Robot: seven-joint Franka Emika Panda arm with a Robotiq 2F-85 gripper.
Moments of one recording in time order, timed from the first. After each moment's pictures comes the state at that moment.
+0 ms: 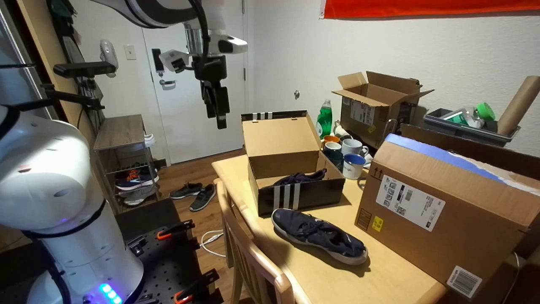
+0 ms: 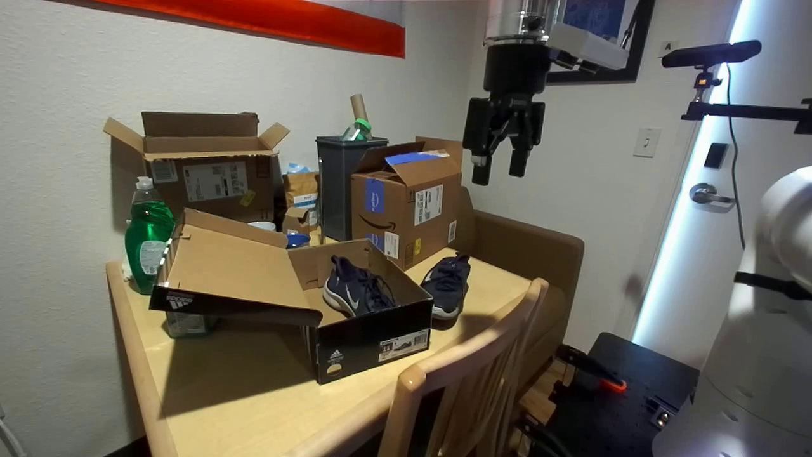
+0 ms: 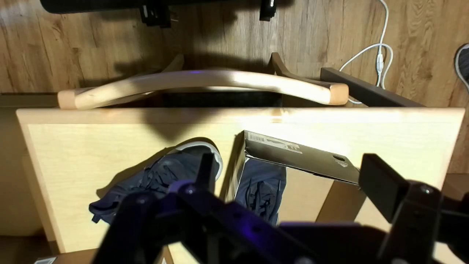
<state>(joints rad) 0.04 -0.76 0.12 -2.60 0.06 1.88 0.19</state>
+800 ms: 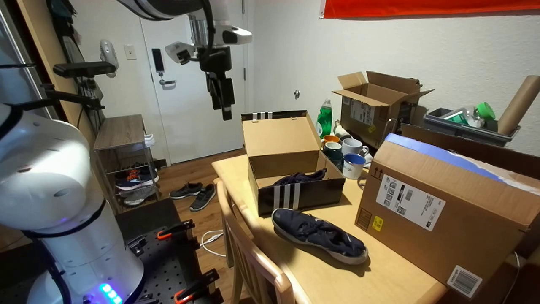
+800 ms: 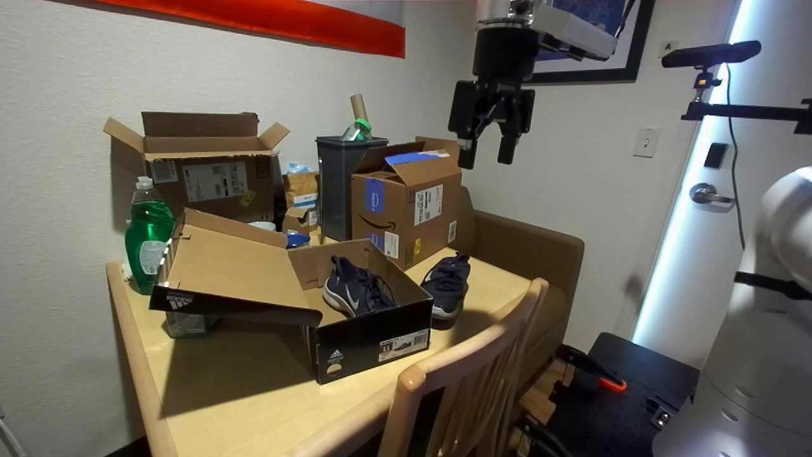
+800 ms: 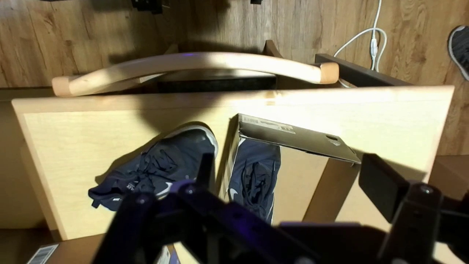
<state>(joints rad) 0.04 -0.72 0.12 -2.53 0.07 1.89 0.21</state>
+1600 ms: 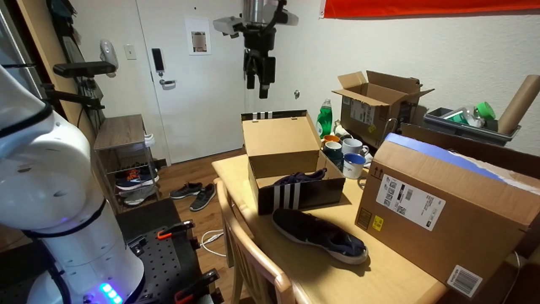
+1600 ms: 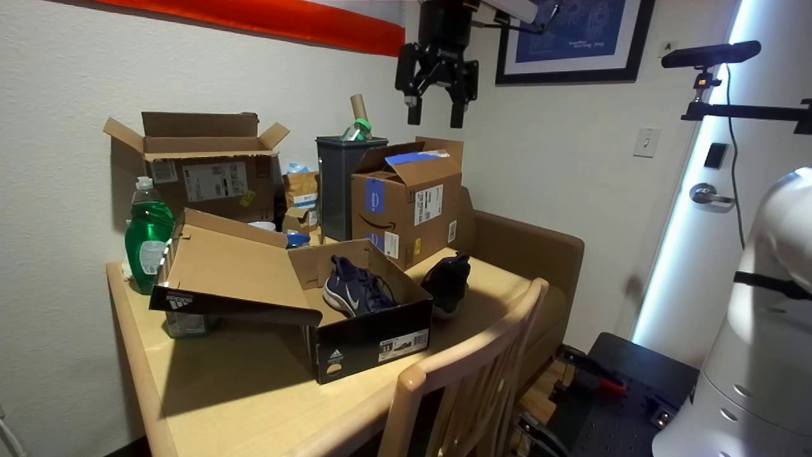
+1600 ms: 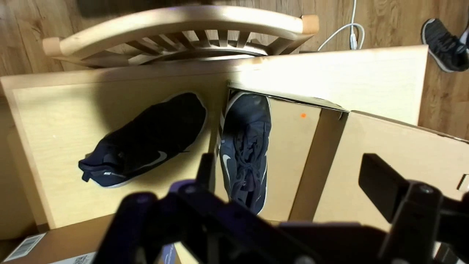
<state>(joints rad) 0.03 -0.34 0.05 -2.11 0.07 1.76 0.20</state>
